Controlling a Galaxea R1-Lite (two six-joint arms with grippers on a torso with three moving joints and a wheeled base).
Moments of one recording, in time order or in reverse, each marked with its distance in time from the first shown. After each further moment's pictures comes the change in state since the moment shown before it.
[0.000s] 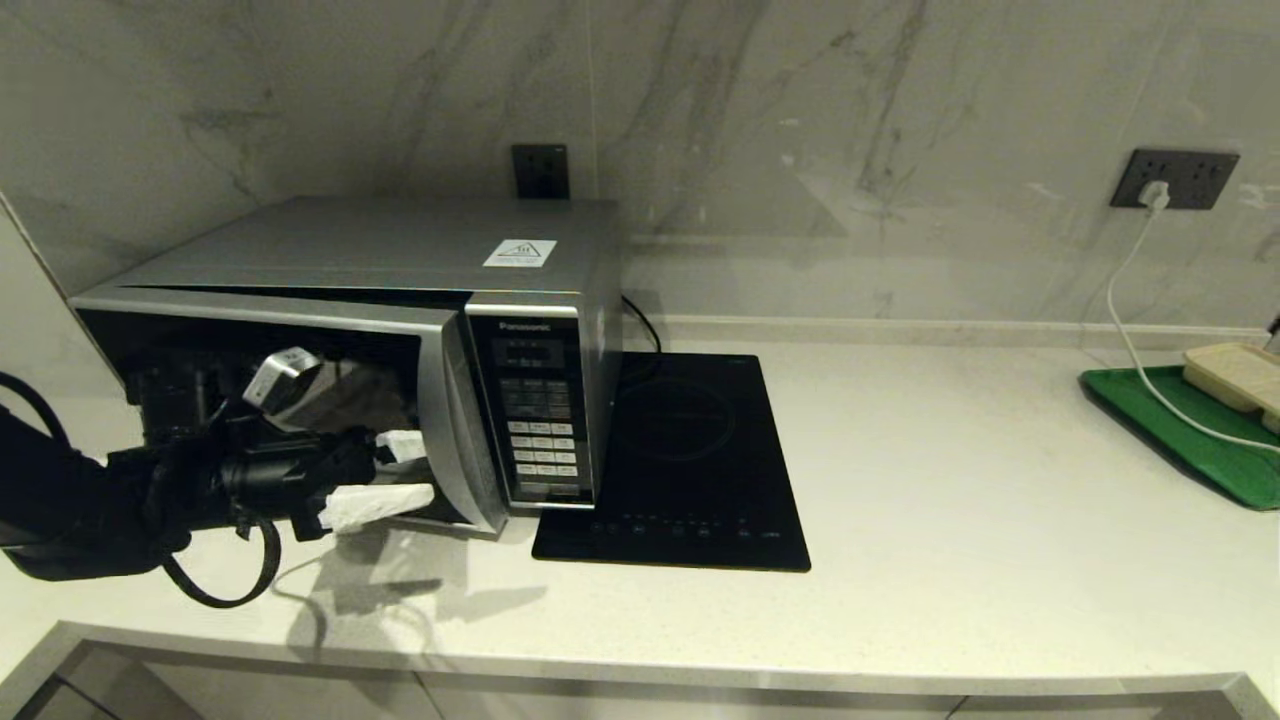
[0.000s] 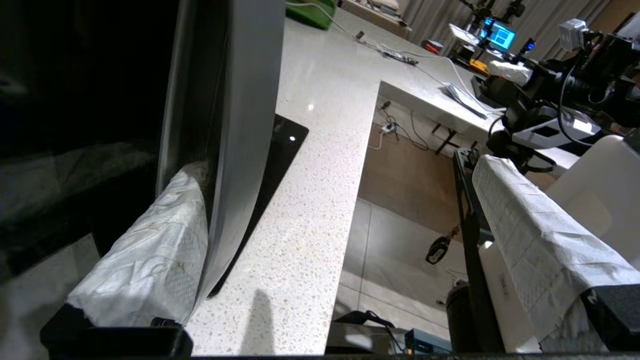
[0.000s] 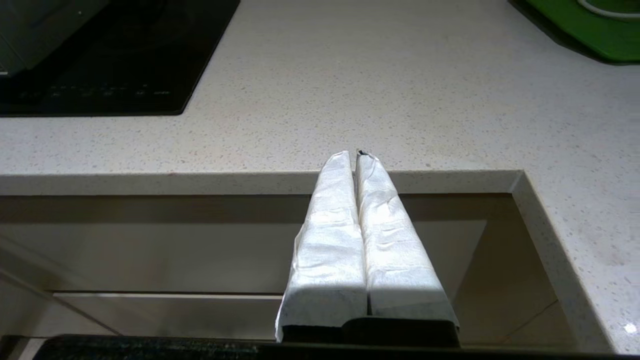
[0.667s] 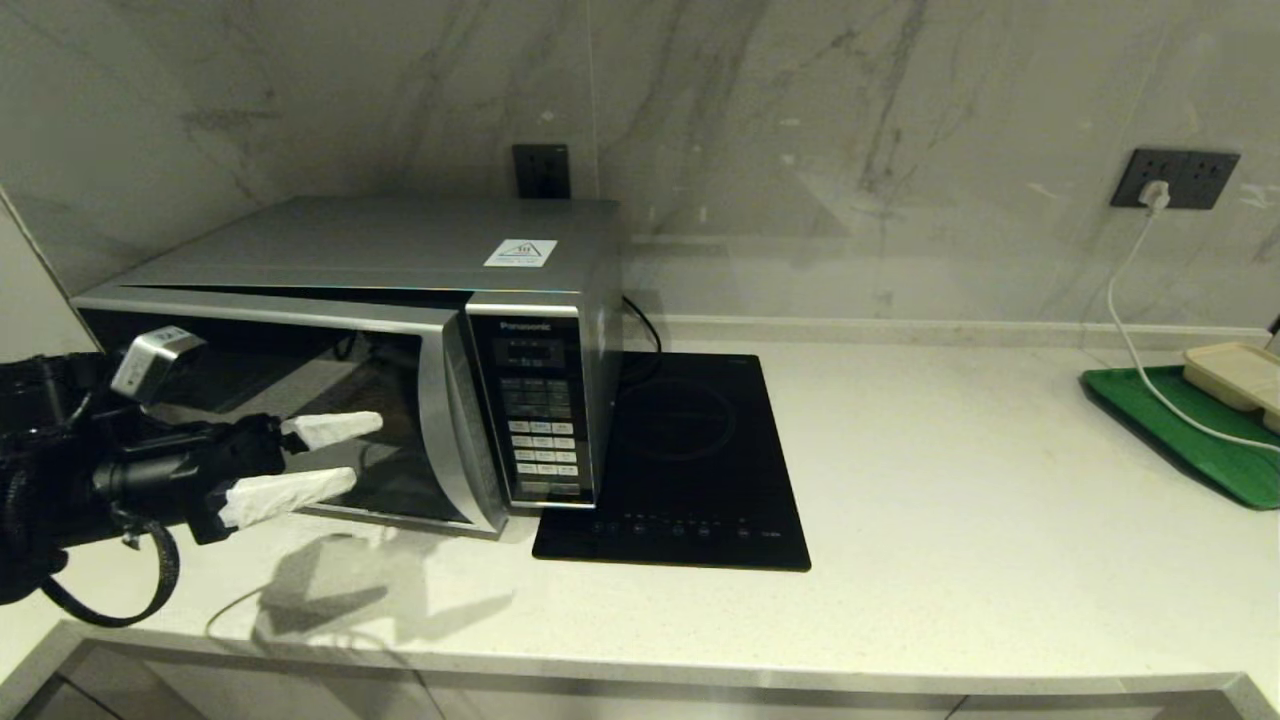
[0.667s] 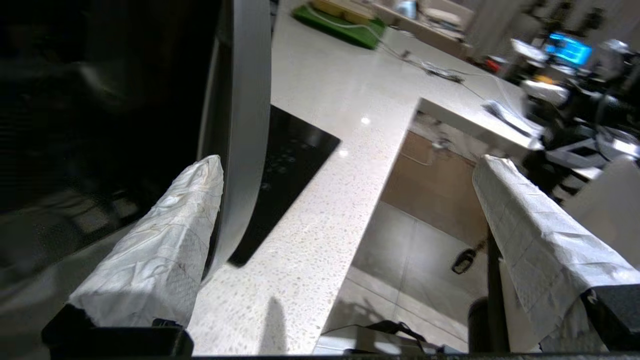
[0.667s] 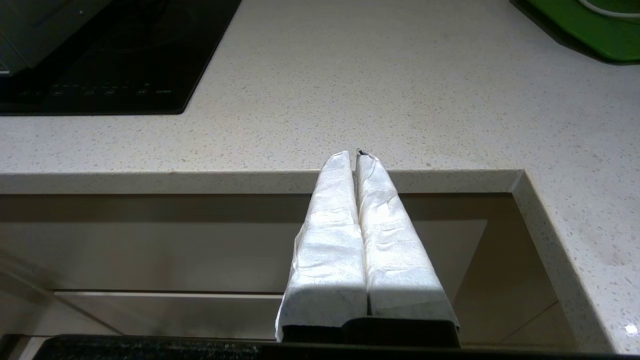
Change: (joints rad) left arm 0.158 -0.194 0.107 0.002 0.024 -0.029; right arm 0.001 0.000 0.000 0.000 0.000 0.000
